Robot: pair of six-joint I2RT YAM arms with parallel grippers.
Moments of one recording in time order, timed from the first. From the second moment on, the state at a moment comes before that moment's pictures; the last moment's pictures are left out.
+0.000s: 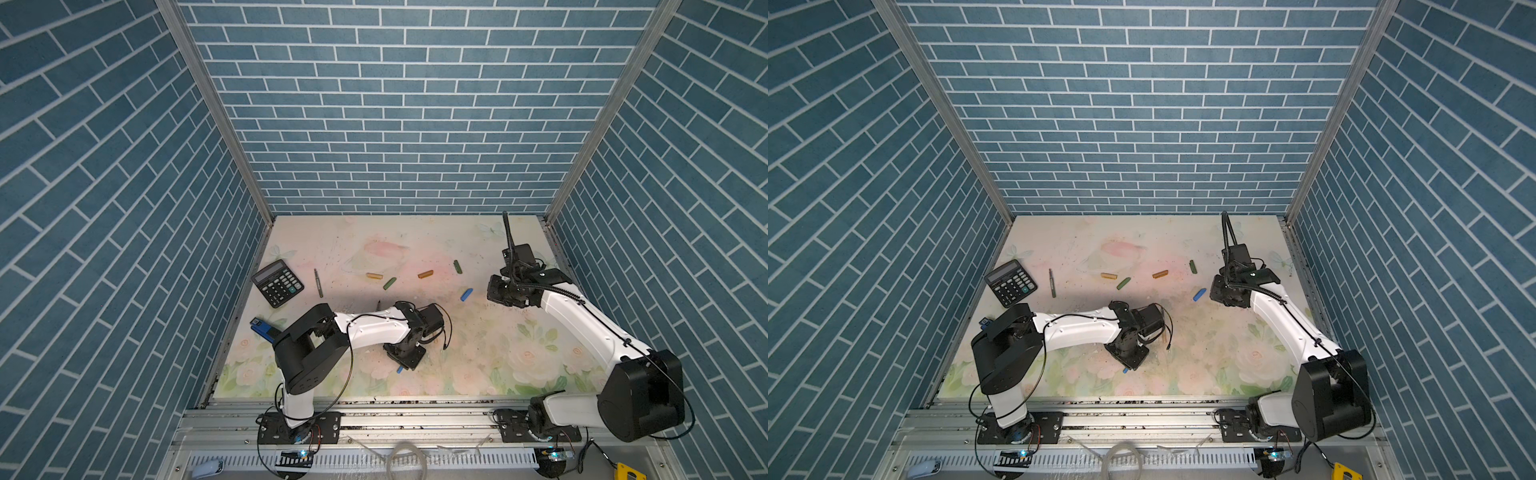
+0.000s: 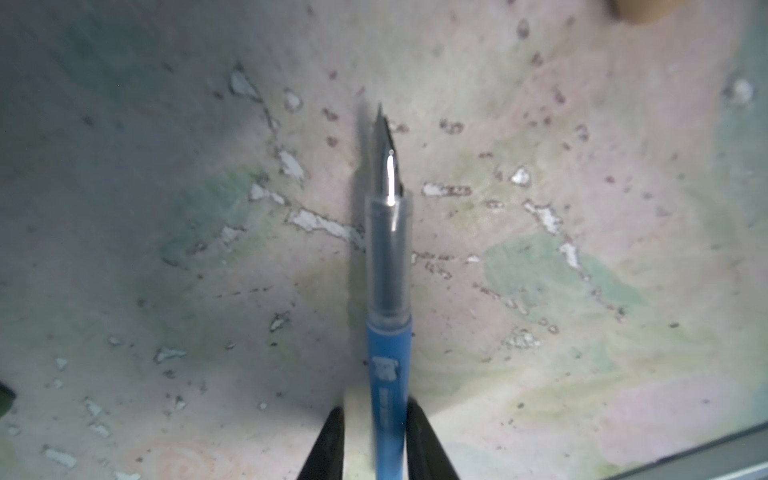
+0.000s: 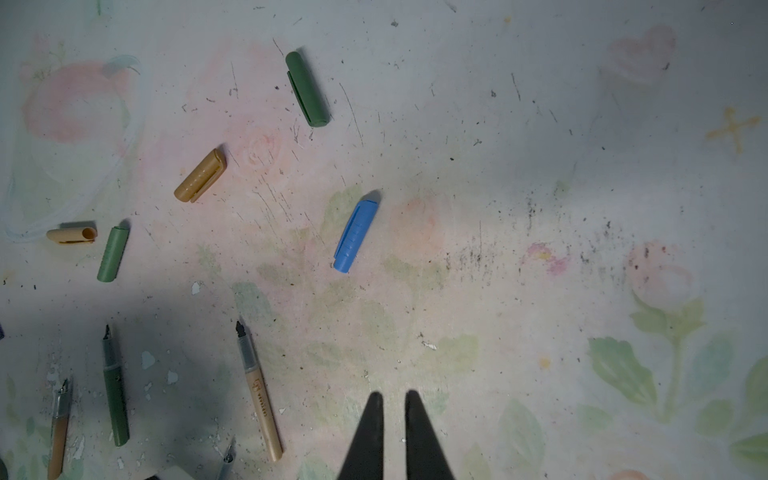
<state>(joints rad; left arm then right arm) -1.03 1.84 1.15 -0.87 0.03 -0.39 0.32 1.34 1.04 -0.77 -0.04 0.52</state>
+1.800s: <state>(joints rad) -1.00 1.48 1.07 -0.45 -0.21 -0.18 0.32 1.24 0.98 -0.68 -0.05 0.52</state>
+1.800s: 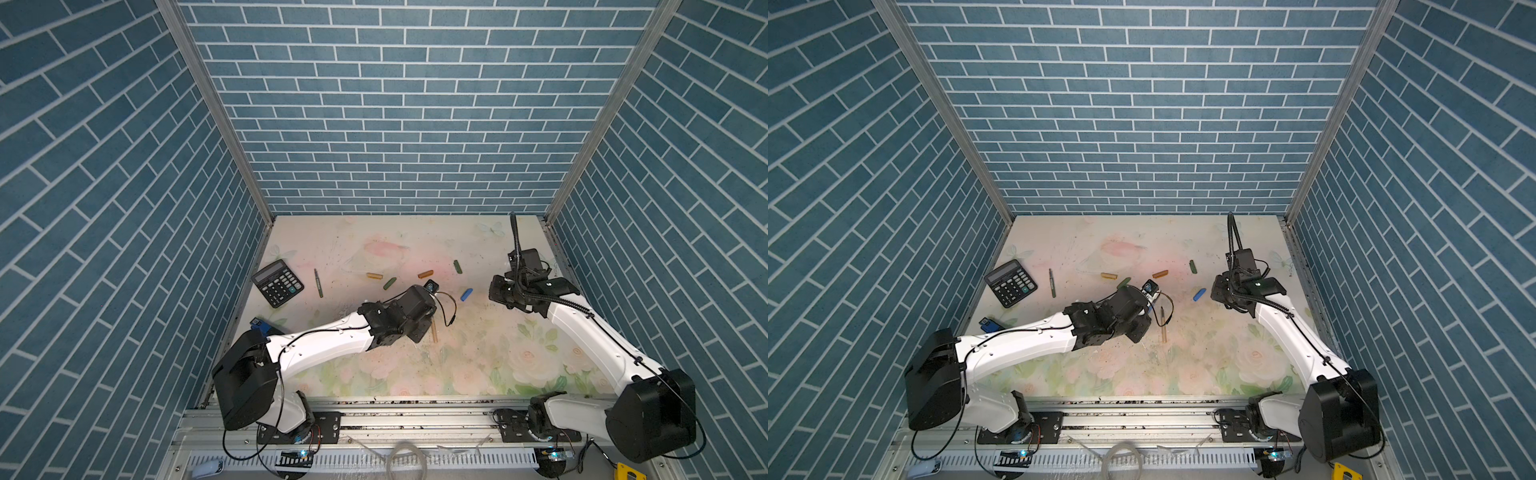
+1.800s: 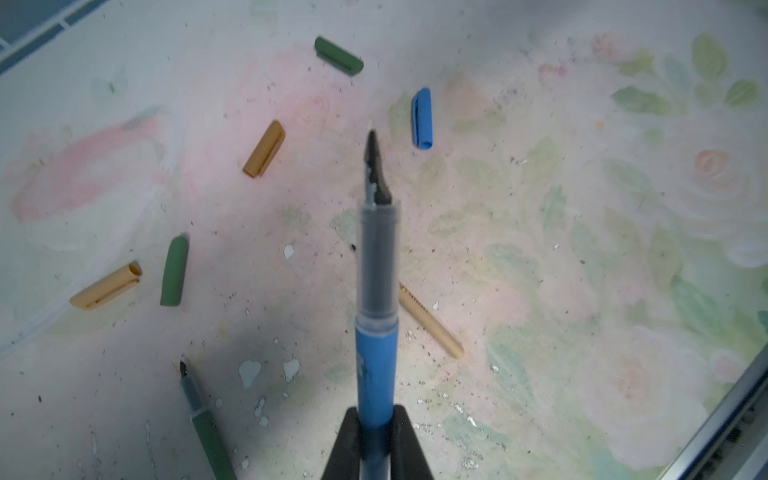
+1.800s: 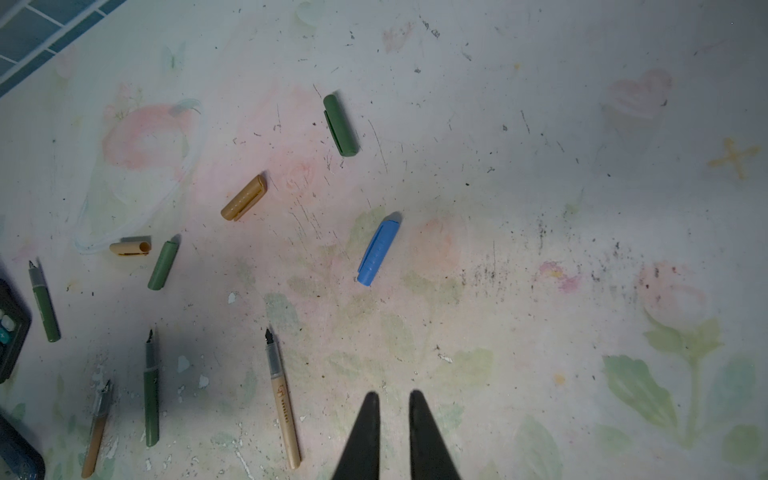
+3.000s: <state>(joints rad) -0.75 1.43 1.05 -0.14 0.23 -0.24 0.51 1.24 1.04 -0.24 -0.49 0.48</state>
